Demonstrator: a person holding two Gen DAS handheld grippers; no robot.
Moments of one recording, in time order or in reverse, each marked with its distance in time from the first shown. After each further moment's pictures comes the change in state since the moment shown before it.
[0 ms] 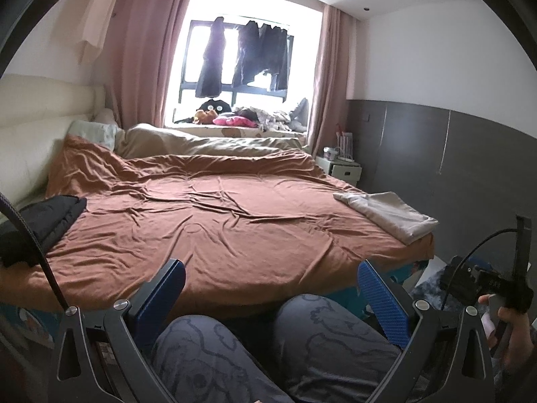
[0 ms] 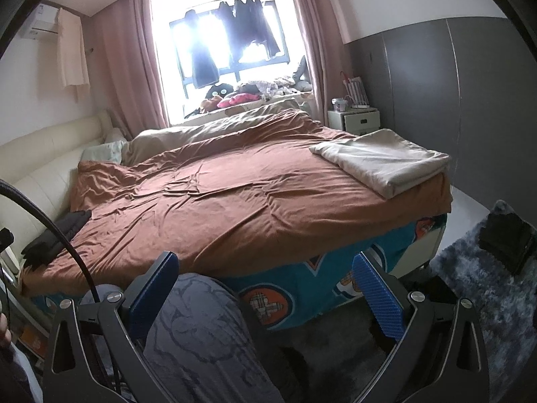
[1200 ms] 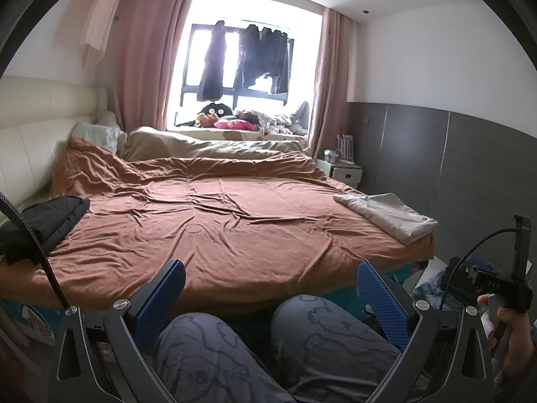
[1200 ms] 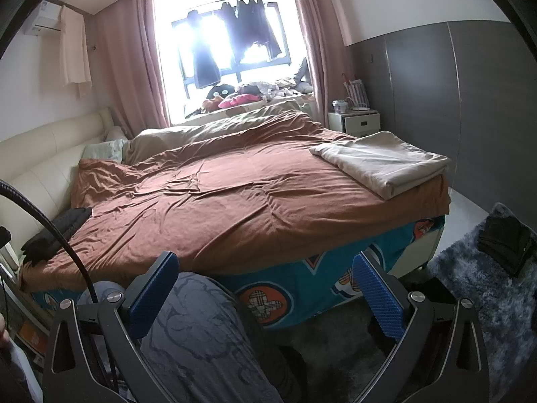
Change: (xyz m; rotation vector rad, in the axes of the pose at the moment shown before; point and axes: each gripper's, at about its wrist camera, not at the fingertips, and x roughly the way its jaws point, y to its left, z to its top) left arm -0.010 -0.006 -0.004 0.000 -0.015 0.005; right arm -0.002 -0.009 0.004 -0.020 -0.001 0.003
